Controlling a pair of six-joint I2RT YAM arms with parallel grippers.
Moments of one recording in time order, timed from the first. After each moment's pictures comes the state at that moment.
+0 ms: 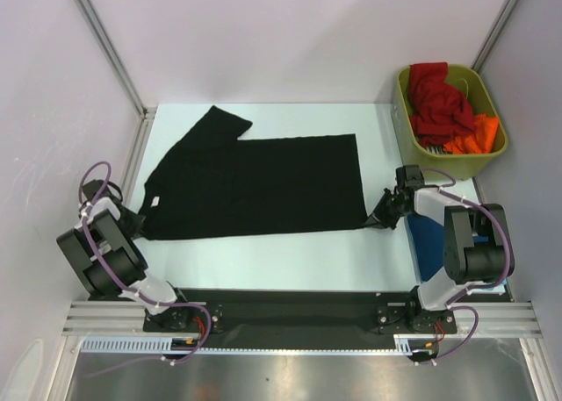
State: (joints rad) left arm 0.64 1.56 0.85 -0.50 0.02 -0.44; right arm 0.05 1.60 0.78 -0.39 -0.35 0.68
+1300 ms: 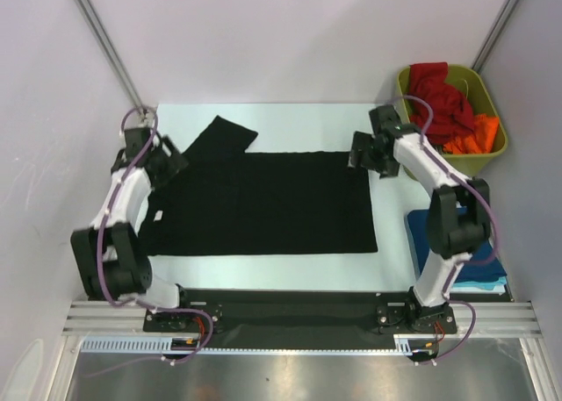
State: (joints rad) left arm 0.20 1.42 1.05 -0.52 0.02 -0.50; right arm 0.22 1.75 1.43 -0.78 0.02 0.42
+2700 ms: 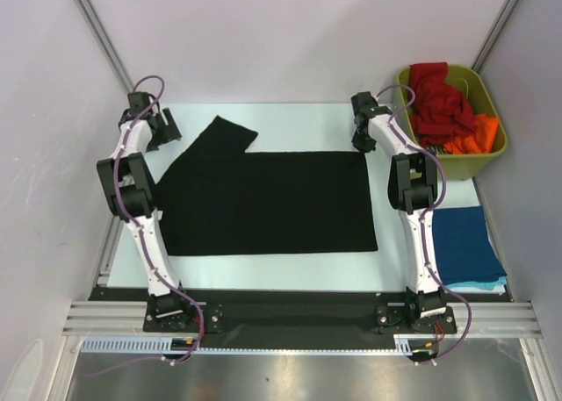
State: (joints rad) left arm 0.24 2.28 1.93 -0.54 0.04 -0.22; right arm 0.21 2.49 2.21 -0.82 0.33 0.60
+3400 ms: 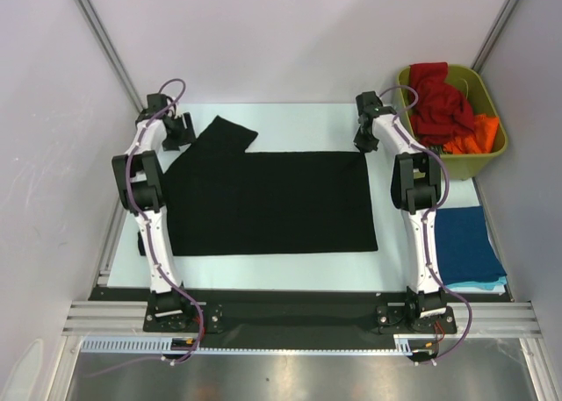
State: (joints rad) left arm 0.17 2.43 2.08 -0.61 0.17 -0.10; right arm 0.18 2.48 2.18 -0.79 0.26 0.59
